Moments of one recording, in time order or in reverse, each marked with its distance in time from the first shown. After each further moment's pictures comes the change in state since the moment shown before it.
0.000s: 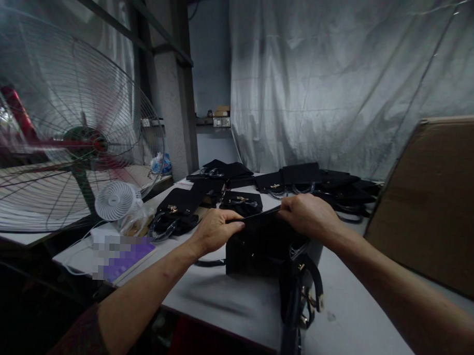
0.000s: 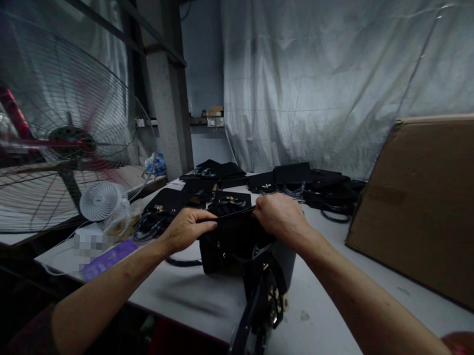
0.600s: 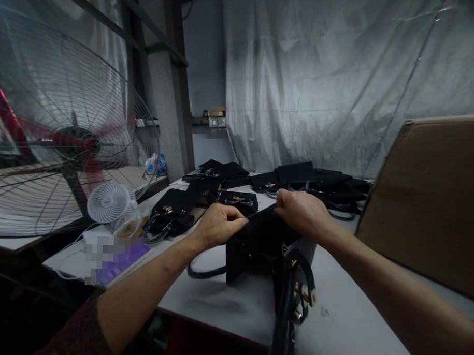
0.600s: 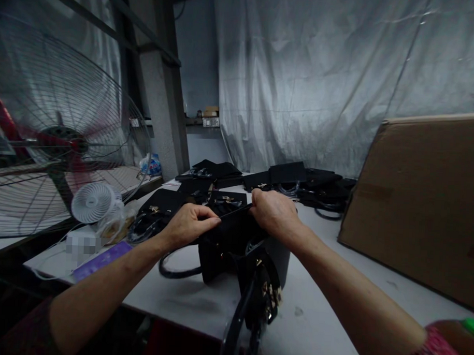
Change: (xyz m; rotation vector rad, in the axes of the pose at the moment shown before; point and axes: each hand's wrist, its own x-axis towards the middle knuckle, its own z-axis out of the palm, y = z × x) left_hand 0.006 0.030 0.004 0.063 -0.001 0.018; right_hand 0.002 -0.001 -0.001 -0.024 0.009 0.082
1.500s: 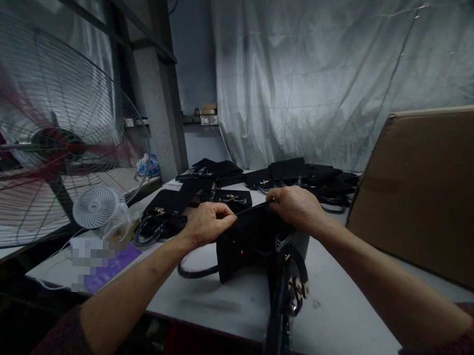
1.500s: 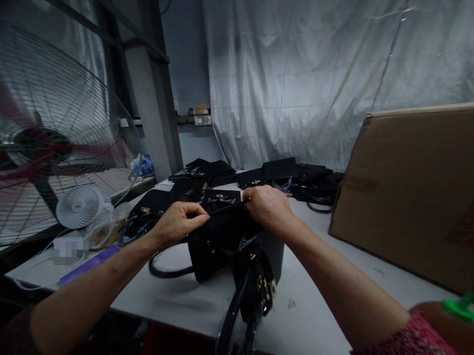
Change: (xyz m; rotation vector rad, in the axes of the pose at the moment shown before) left_hand 0.004 -0.004 0.002 0.015 0.007 -0.015; right_hand 0.007 0.017 0.008 0.067 0.016 -0.039
